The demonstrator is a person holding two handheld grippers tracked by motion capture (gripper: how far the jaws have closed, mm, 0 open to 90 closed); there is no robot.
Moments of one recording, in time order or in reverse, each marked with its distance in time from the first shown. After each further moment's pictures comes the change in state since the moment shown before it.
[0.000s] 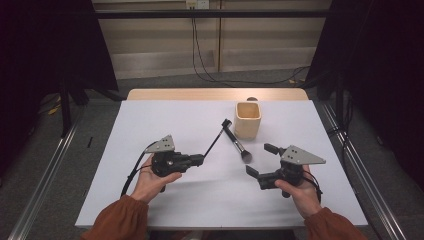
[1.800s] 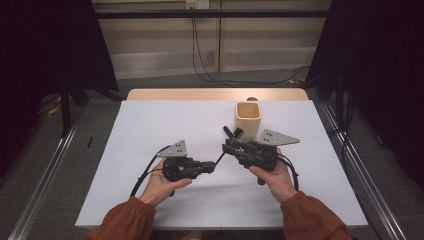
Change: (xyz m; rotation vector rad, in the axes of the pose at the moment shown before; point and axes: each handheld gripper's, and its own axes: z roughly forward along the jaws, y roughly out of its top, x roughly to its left) left arm -0.014 -0.003 0.026 0.035 -0.085 0.030; right arm 0.013 0.032 0.058 -0.042 0.204 0.077
